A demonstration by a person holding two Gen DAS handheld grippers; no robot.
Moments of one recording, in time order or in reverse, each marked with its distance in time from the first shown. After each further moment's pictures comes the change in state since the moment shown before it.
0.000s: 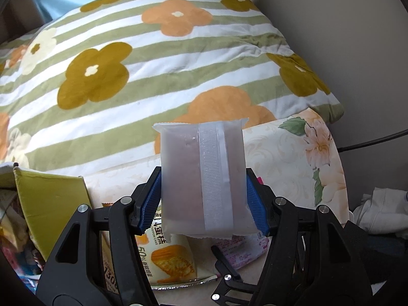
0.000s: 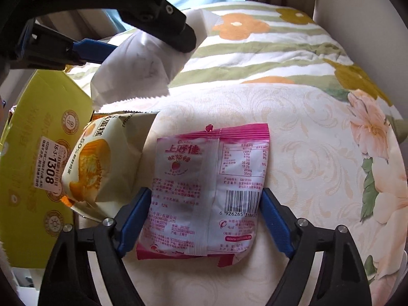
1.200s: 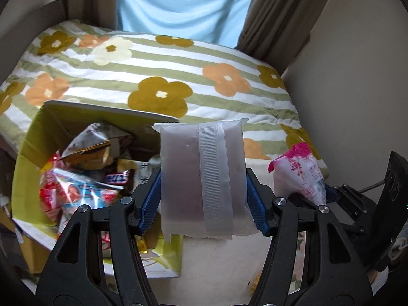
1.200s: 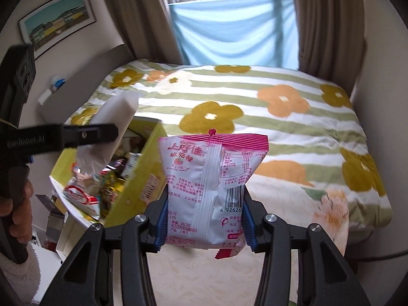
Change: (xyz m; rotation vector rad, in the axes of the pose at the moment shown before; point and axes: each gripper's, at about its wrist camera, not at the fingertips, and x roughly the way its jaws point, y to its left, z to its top) left arm -0.209 0.071 -0.120 -0.322 -0.349 0.061; right arm -0.192 0.041 0.042 -0.309 -0.220 0.215
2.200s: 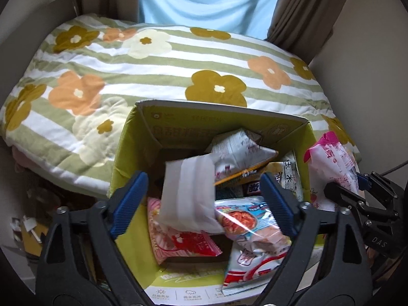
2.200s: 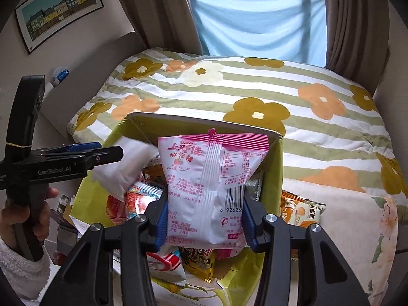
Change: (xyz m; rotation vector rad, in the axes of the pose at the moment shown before) left arm 0.010 0.225 0.032 0.083 0.050 0.068; right arm 0.108 0.167 0.043 0.065 0.073 -0.021
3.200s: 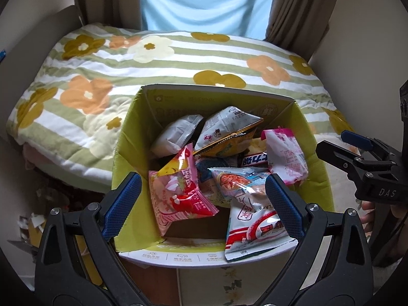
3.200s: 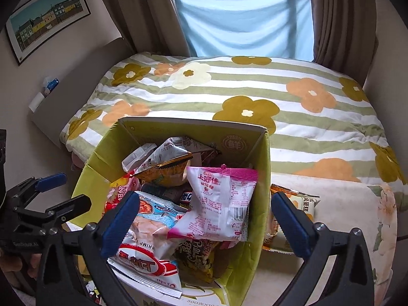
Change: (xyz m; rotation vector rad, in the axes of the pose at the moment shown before) left arm -0.039 -0.028 -0.052 0.026 -0.027 0.034; right arm -0.010 -0.007 -0.002 0.056 -0.034 -0.037
